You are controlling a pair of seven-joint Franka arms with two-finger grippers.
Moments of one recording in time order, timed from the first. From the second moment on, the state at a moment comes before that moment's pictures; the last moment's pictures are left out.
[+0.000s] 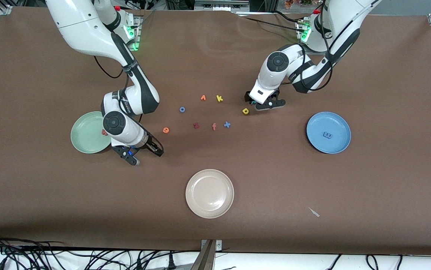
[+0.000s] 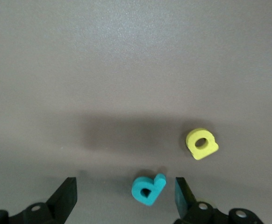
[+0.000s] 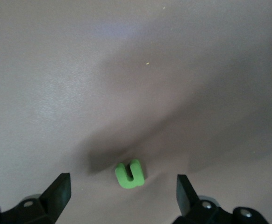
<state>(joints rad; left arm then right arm) 0.15 0.48 -0.79 -2.36 0.51 2.58 -1.24 0.41 0.65 -0.03 -1.78 0.12 2.38 0.94</state>
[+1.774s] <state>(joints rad) 0.15 0.54 -0.79 -2.32 0.61 2.59 -1.39 0.34 0.65 -0.08 -1.63 0.12 1.99 0.64</state>
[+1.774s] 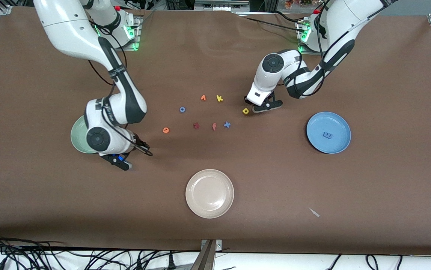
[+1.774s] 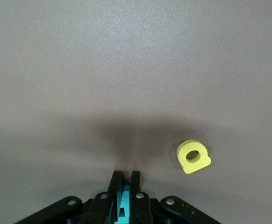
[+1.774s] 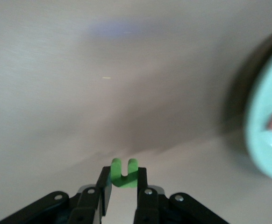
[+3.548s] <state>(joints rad) 0.63 0.55 -0.84 -2.04 0.61 2.19 -0.93 0.36 0.35 -0.20 -2.10 0.13 2.27 0.27</state>
